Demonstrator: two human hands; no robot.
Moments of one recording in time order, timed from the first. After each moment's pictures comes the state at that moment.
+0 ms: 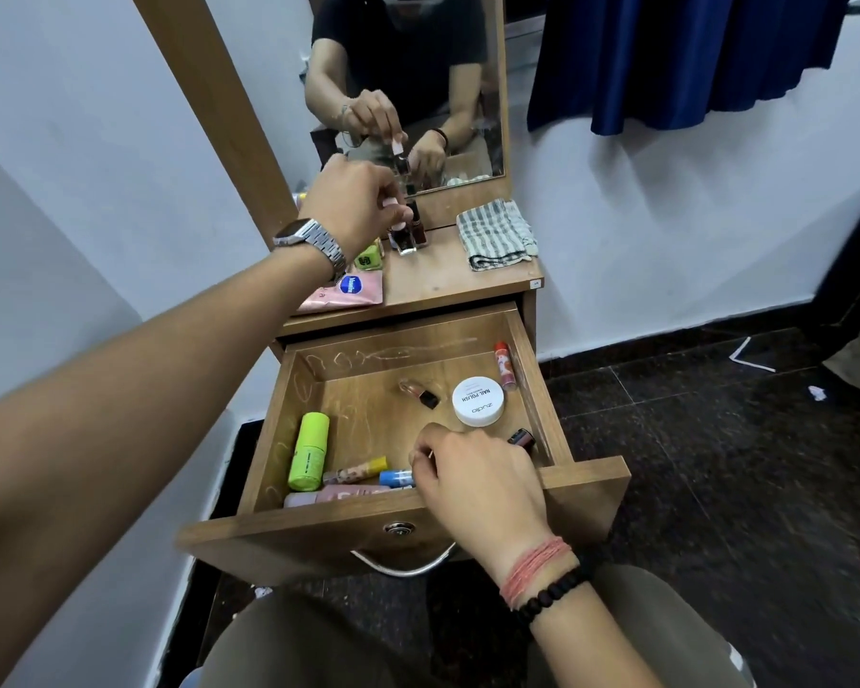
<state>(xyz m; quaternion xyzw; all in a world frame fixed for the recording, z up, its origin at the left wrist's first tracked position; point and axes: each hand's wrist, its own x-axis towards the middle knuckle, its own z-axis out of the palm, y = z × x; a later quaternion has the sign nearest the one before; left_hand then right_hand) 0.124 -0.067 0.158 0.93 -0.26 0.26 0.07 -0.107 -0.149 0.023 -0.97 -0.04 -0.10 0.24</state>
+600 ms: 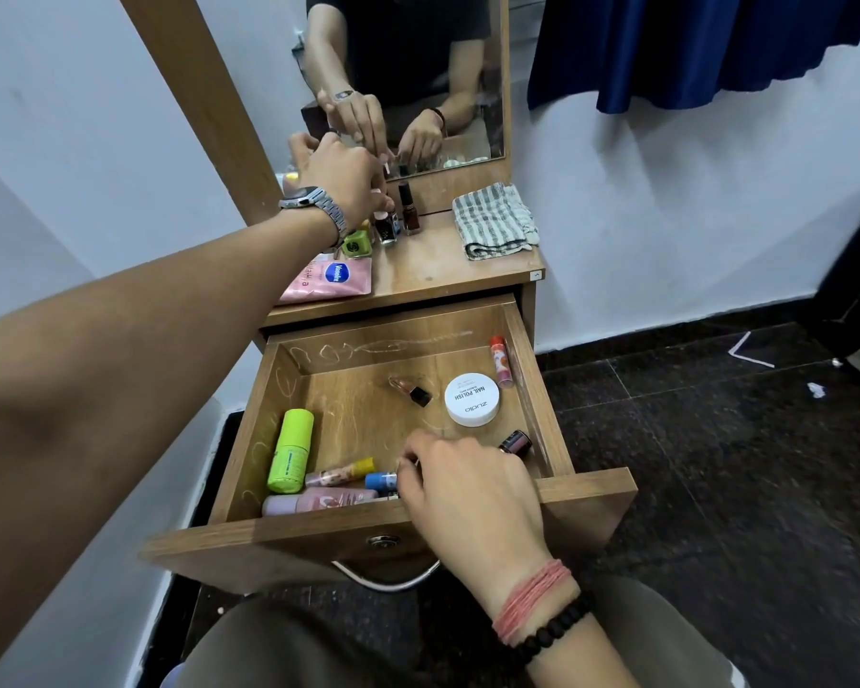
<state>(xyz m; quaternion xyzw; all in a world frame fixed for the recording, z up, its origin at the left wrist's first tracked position) 0.177 -0.079 0.143 0.96 -0.18 0.23 -0.05 -0.106 -0.149 0.027 -0.96 -0.04 -0.08 0.25</state>
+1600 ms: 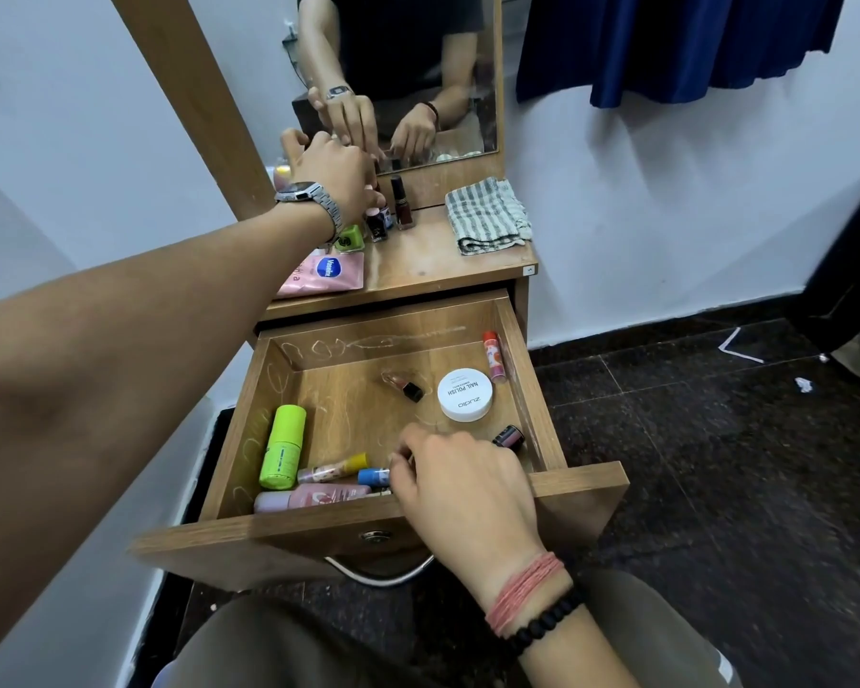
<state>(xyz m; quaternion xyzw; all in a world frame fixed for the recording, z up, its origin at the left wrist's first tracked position) 0.189 -0.077 0.136 0.95 -0.17 0.23 -0.08 -0.105 -0.149 0.020 -0.96 -0.04 -0.11 0.25</state>
